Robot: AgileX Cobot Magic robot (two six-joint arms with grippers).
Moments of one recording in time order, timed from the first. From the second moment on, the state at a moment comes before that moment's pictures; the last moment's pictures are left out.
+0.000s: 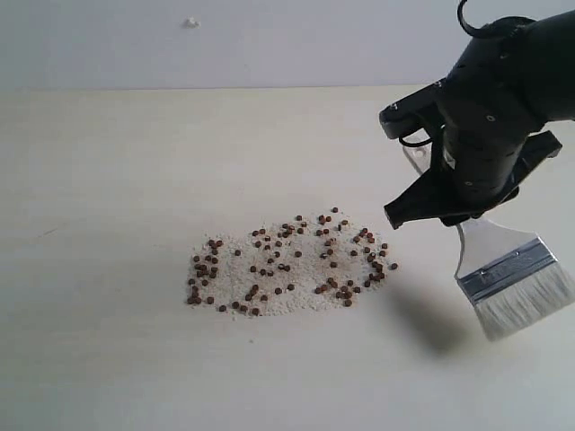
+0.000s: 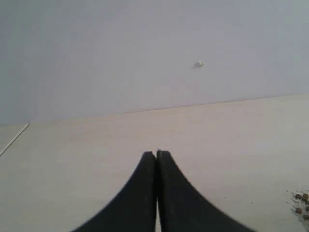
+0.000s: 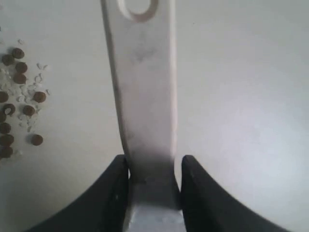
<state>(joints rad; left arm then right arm) -0.24 0.01 0.00 0.04 0.15 0.02 0.53 1.72 -1.00 -0.54 0.83 0.59</state>
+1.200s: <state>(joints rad) -0.24 0.01 0.00 0.04 0.08 0.00 0.53 1.36 -0.69 -0.41 0.25 0.43</state>
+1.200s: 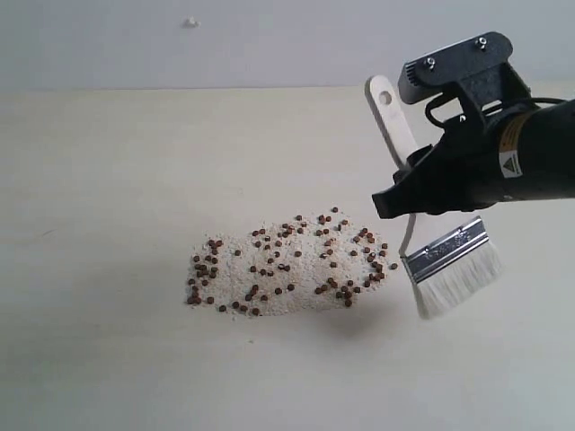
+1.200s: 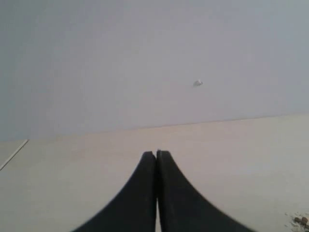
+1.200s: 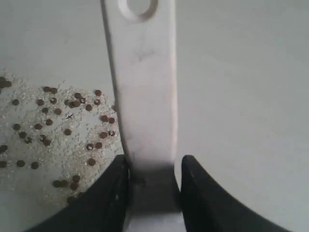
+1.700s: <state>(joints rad) -0.24 0.01 0.00 0.04 -0.05 -0.28 0.53 1.23 -0.58 -0.41 0.08 0.40</state>
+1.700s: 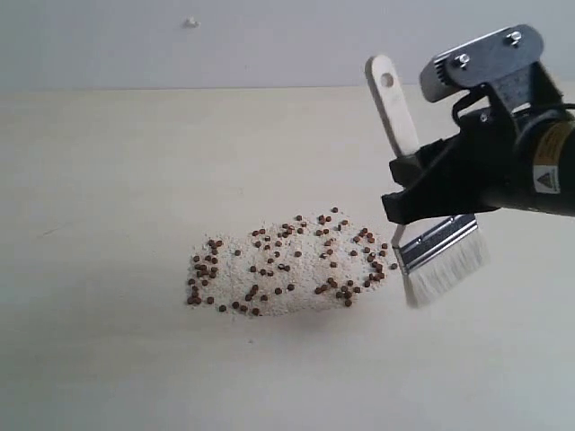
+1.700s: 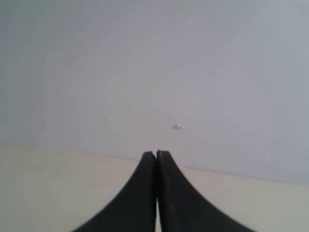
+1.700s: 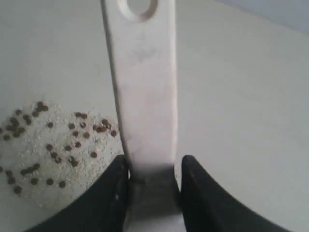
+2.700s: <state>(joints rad) -0.24 0.54 -0.13 0.86 -0.46 -1.08 0.53 0.94 -0.27 -0.68 -0.27 0.64</state>
